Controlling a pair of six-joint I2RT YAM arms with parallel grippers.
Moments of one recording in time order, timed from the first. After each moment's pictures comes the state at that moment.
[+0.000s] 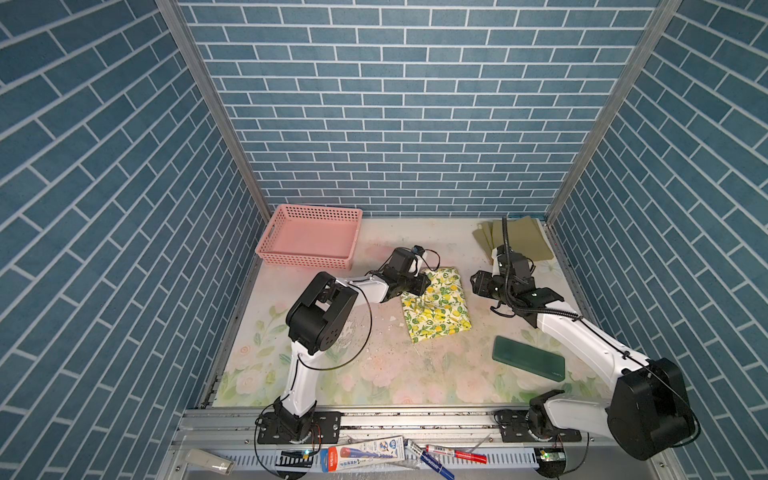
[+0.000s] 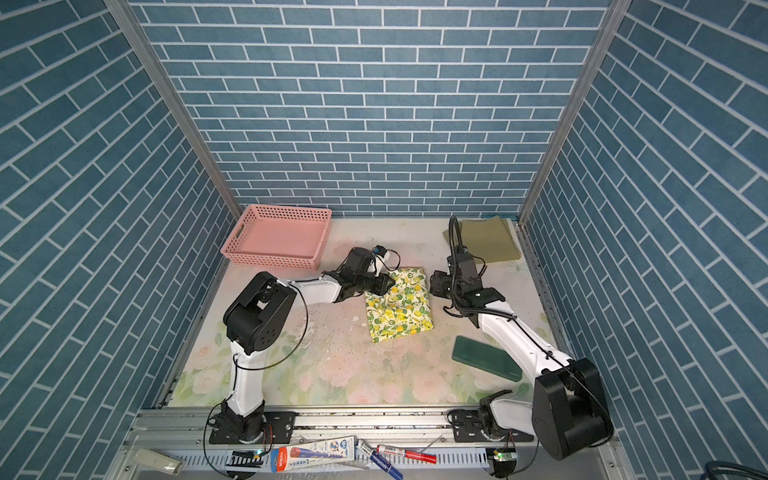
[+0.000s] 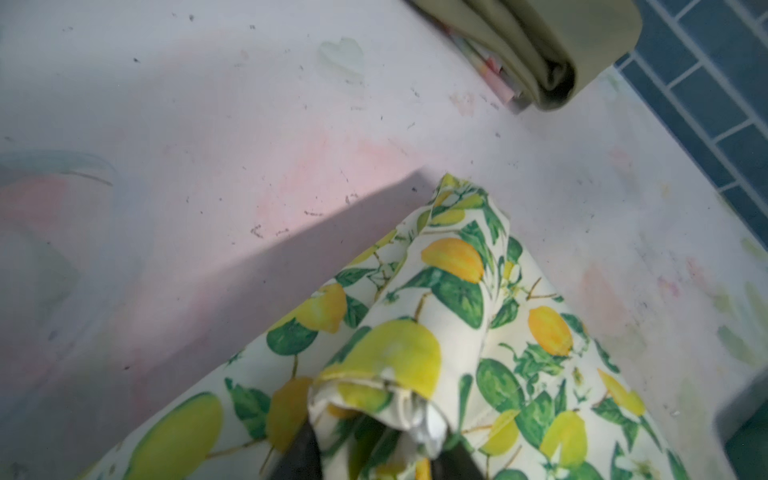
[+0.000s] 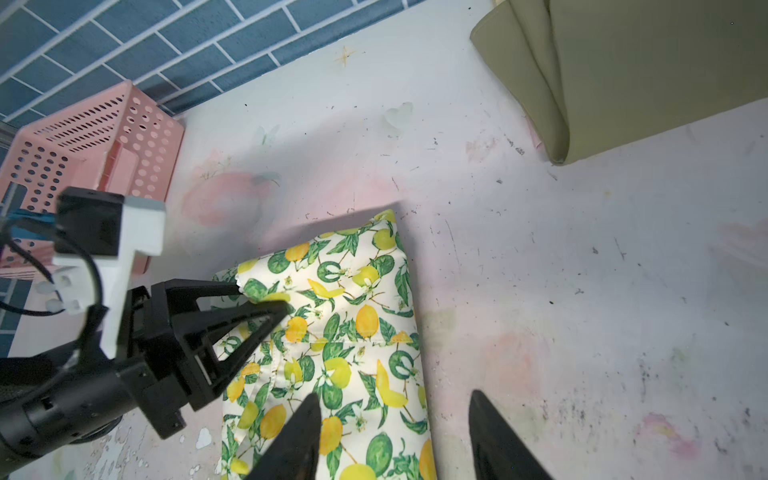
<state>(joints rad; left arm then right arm) -0.62 2.07 1.27 0.13 0.27 -0.24 0.40 1.26 0.83 -0.30 0.00 0.49</state>
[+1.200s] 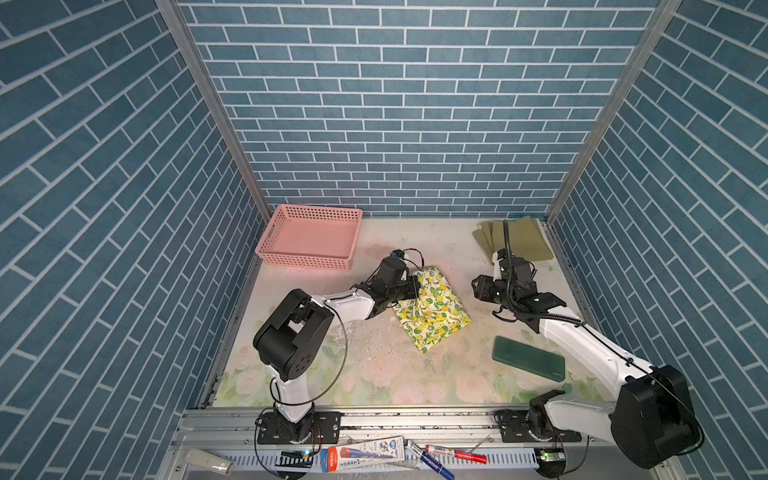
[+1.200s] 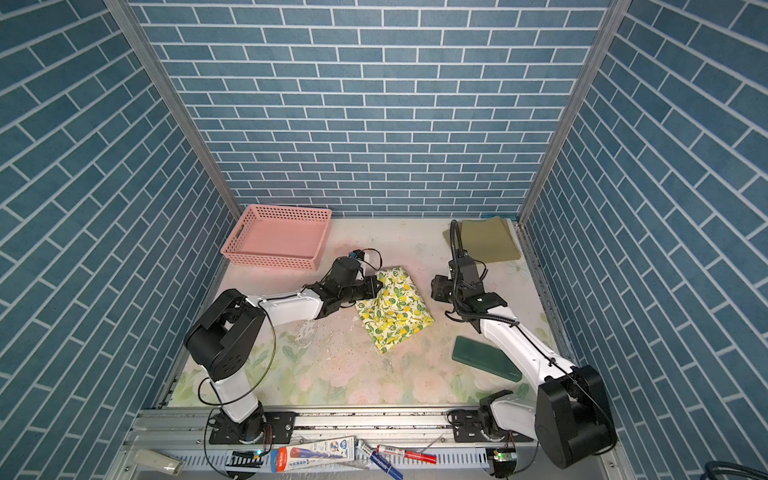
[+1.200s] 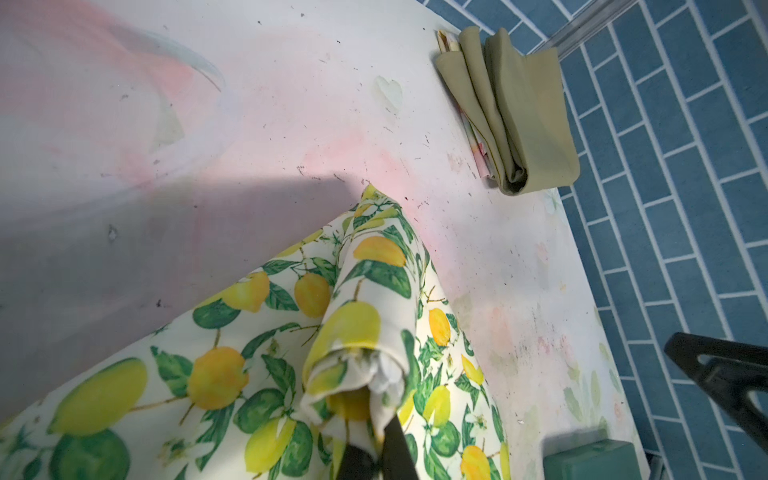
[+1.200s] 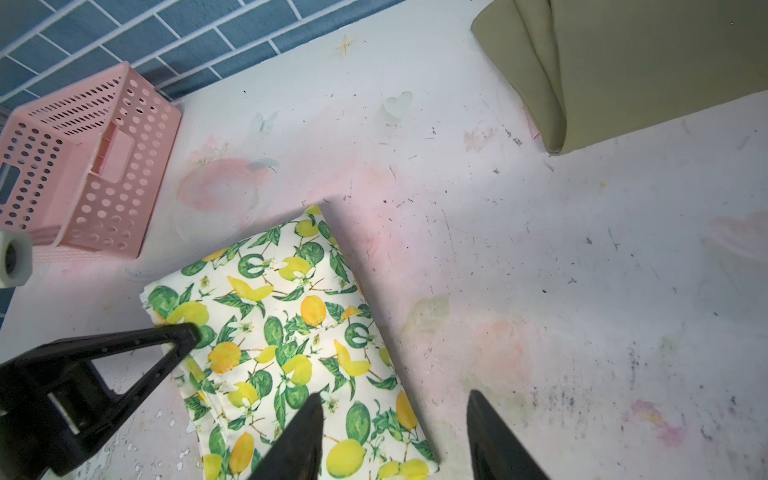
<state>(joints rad) -0.66 1.79 0.98 0.20 0.17 -0.73 0.40 1.22 0.79 -0.29 0.00 0.46</state>
